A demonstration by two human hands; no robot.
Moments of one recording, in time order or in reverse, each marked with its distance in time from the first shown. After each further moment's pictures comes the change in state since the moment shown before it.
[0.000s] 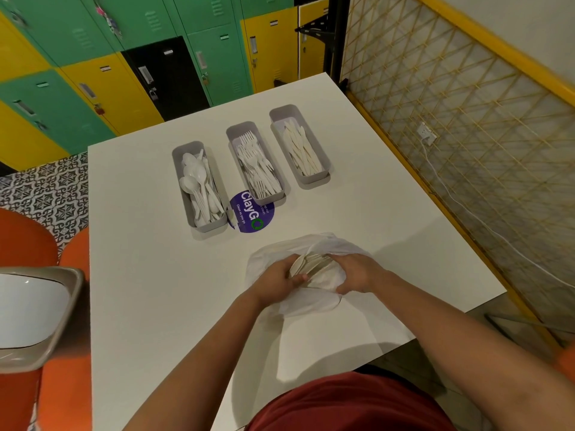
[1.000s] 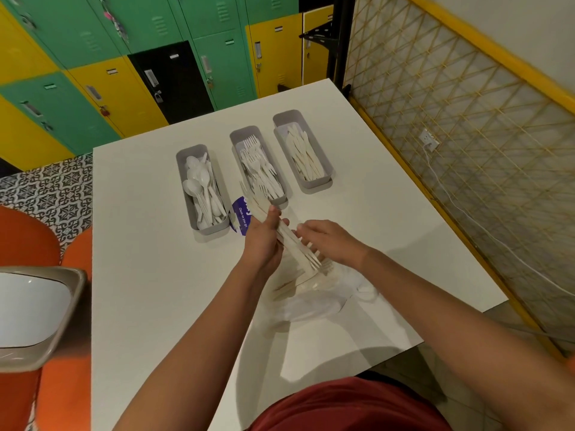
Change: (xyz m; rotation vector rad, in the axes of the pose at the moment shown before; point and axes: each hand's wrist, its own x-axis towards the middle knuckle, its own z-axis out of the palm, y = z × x) left_hand 0.015 0.072 -0.044 -1.269 0.545 -0.100; right_hand -0.017 -0.090 -0.071 0.694 0.122 -0.032
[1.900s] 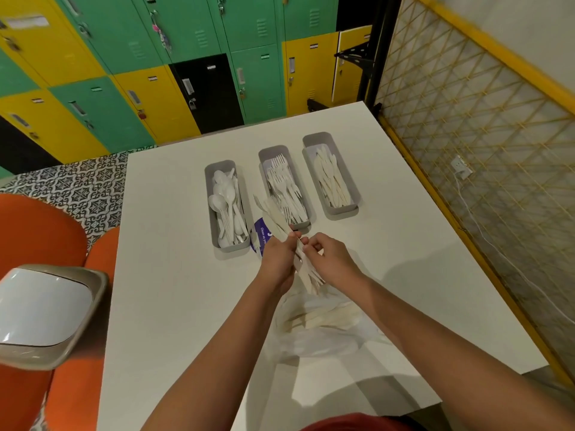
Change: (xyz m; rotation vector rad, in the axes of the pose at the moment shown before) left_hand 0.024 0.014 -0.001 0.043 0.079 -0.058; right_hand 0.043 -0.018 0.023 -0.042 0.195 -0.077
